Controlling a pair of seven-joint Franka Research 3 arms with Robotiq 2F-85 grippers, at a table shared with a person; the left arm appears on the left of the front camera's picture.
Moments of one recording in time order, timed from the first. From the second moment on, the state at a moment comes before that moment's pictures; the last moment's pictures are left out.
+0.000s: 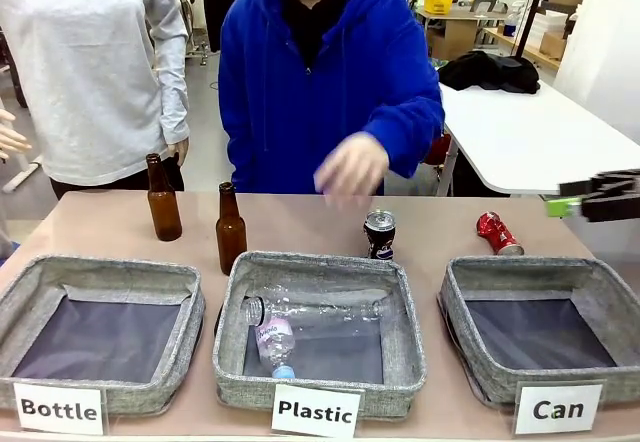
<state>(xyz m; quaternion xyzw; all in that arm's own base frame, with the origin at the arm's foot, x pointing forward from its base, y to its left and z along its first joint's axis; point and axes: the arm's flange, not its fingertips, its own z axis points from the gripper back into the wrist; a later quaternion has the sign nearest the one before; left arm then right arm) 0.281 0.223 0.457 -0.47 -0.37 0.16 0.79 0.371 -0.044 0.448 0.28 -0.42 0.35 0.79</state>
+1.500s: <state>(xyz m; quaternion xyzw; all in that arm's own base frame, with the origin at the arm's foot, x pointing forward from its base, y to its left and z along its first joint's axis) 0.281 0.224 0.457 -0.47 -0.37 0.16 0.79 0.476 0.090 0.335 0.25 -0.30 0.53 0.75</state>
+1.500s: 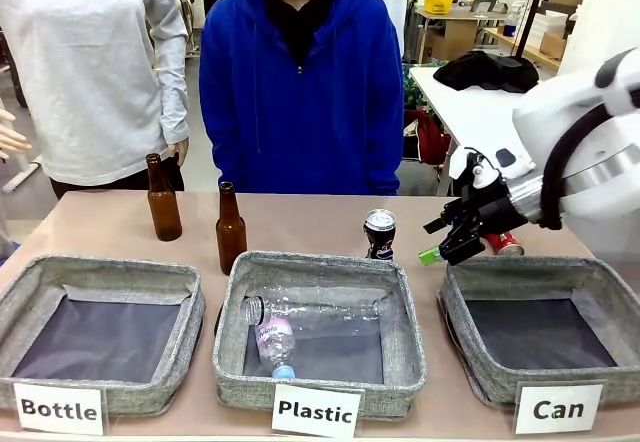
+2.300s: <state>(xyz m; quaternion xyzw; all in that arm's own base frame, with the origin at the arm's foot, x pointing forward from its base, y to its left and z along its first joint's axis) 0.281 0.223 0.457 -0.47 -0.37 0.16 0.79 0.552 0.130 0.279 0.35 -0.30 0.55 0.69</state>
